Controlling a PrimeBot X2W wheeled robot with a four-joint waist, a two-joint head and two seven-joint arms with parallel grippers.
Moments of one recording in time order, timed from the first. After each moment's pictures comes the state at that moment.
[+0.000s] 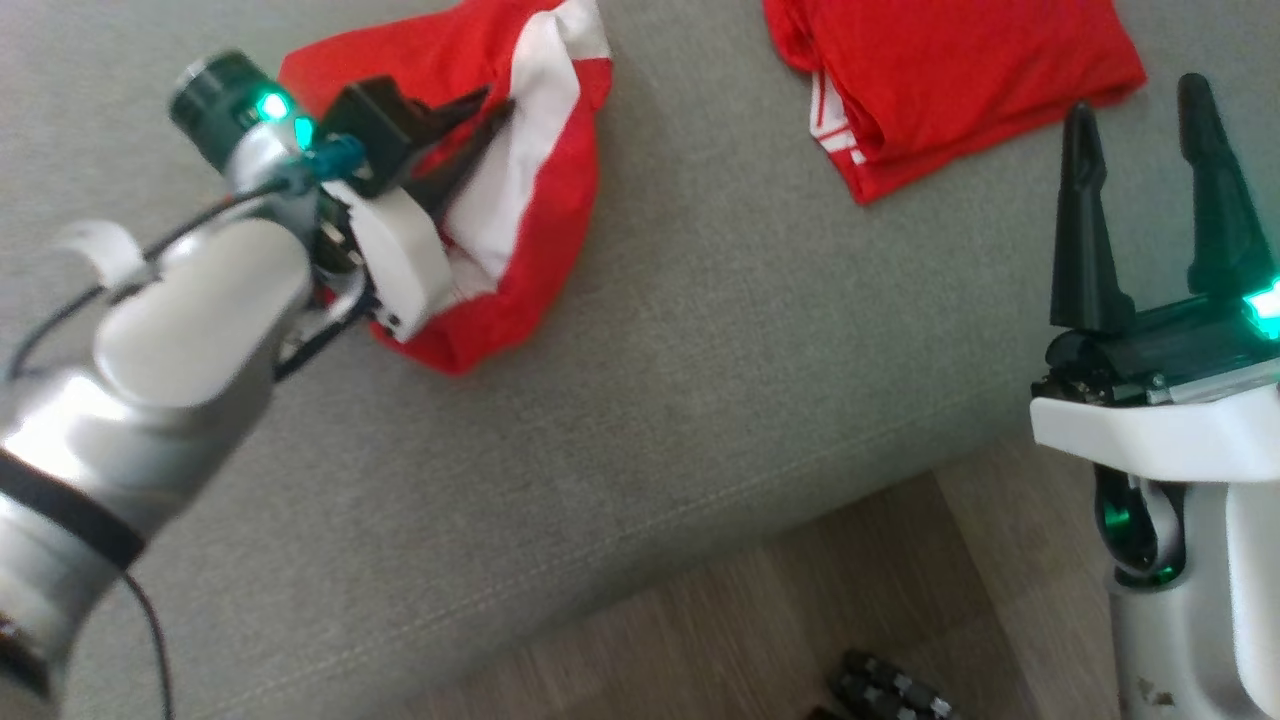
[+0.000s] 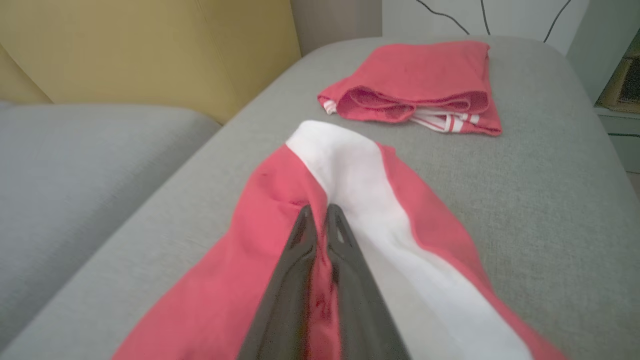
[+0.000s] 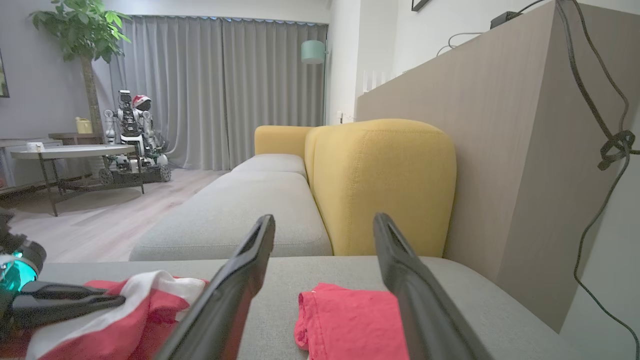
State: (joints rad) left arm -1.08 0.48 -1.19 0.54 -0.57 -0.13 -0.19; right arm -0.27 -0.05 -0.02 -0.18 0.17 0.13 -0.26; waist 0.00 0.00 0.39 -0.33
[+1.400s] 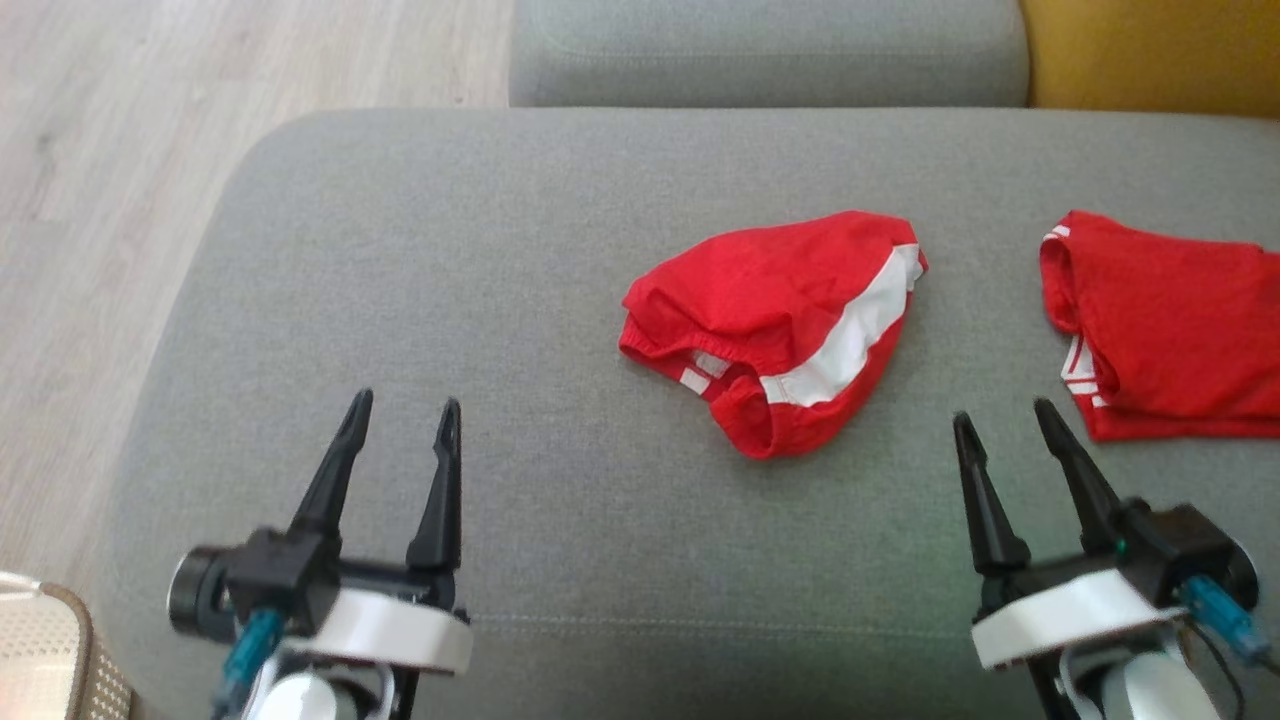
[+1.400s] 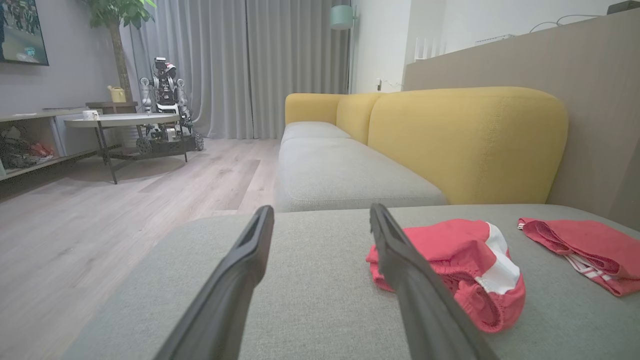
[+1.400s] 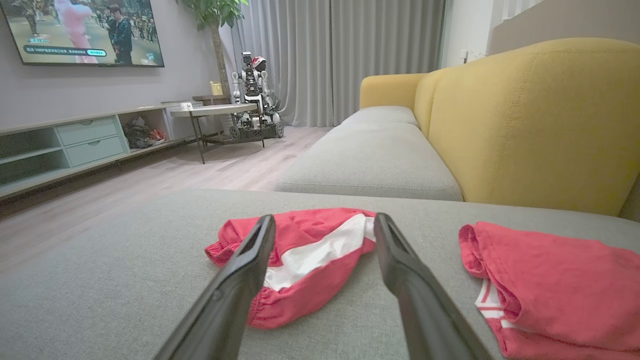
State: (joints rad) left arm 0.01 0.16 -0.33 -0.03 -0.20 0.10 -0.26; right arm 0.02 -0.05 -0.01 0.09 0.11 0.13 -0.26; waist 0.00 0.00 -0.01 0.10
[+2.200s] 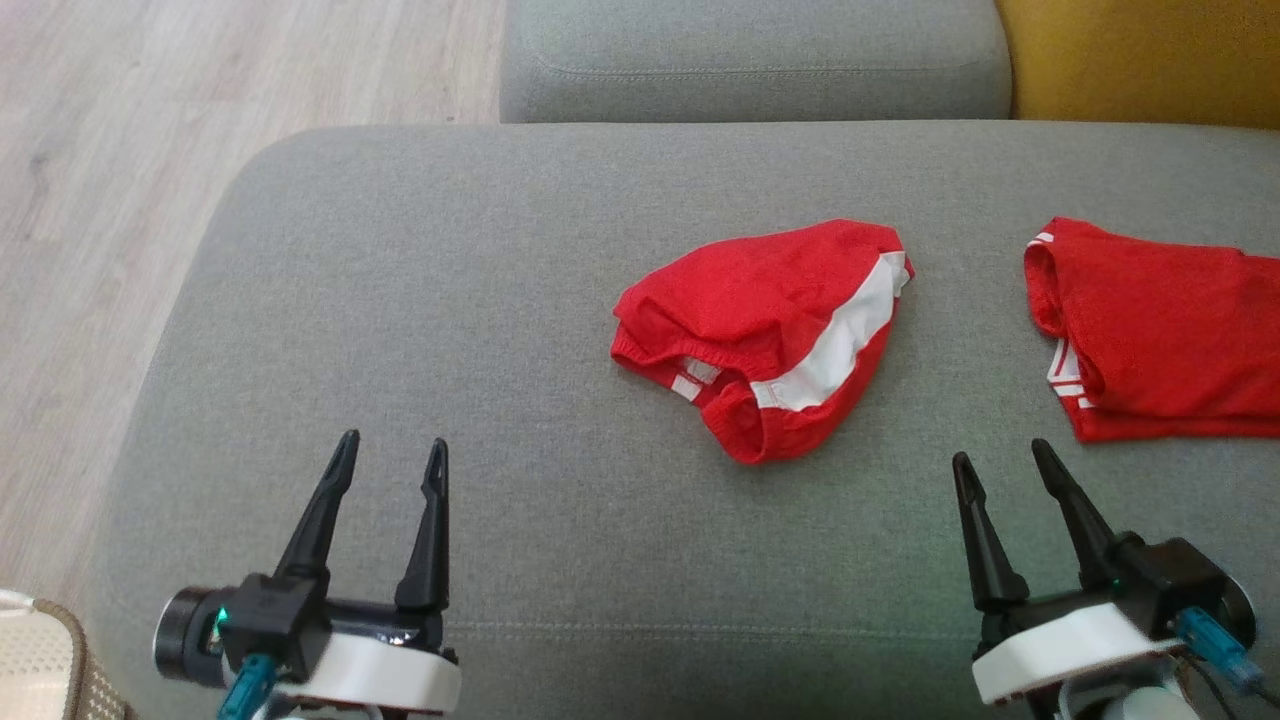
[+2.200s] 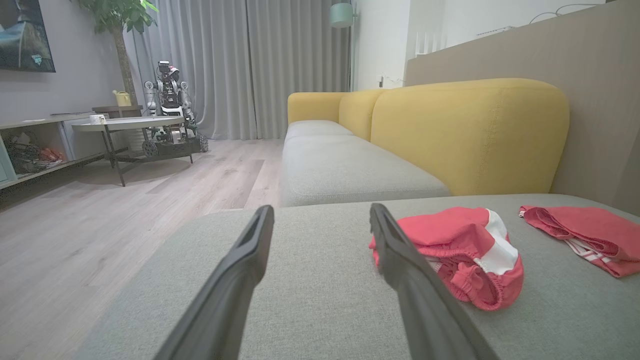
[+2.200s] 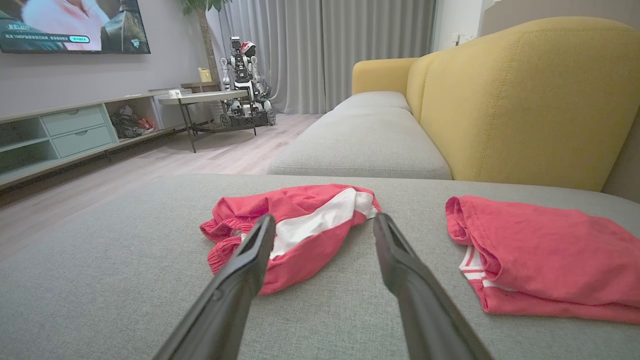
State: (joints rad) left arm 0.13 0.07 -0.20 -0.07 -0.06 -0.01 -0.26; right arm 0.08 -0.04 -0.02 0.10 0.11 0.13 -0.26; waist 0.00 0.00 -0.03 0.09
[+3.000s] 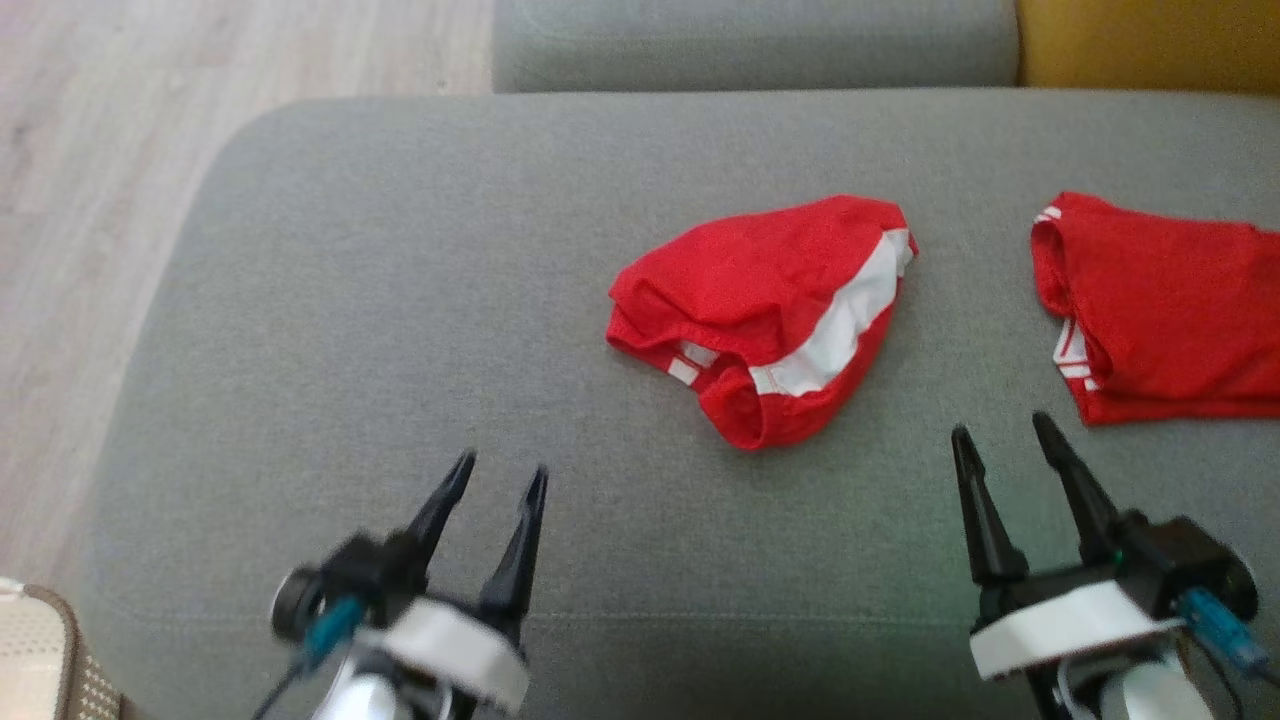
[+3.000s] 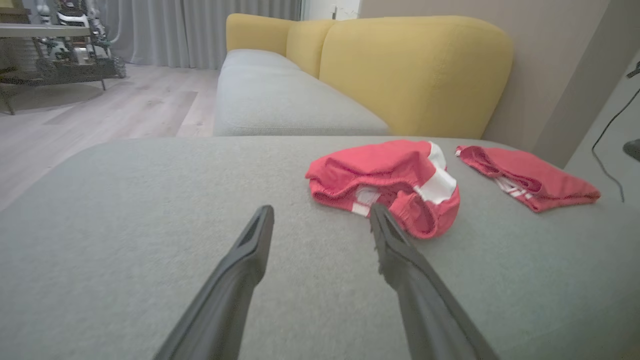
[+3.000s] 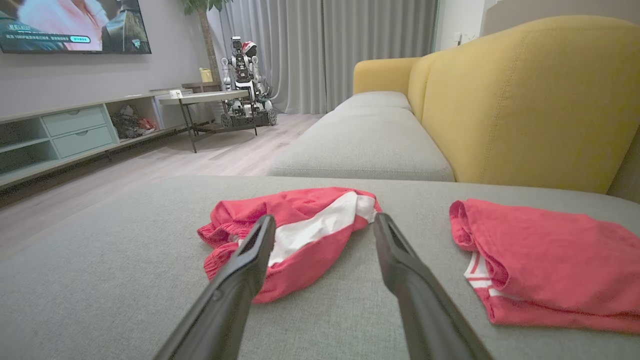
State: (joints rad) left arm 0.00 0.06 -0.32 0.21 -0.18 -0.12 -0.26; right arm 0.06 -0.04 -0.01 0.07 0.10 0.13 -0.26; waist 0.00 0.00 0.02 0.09
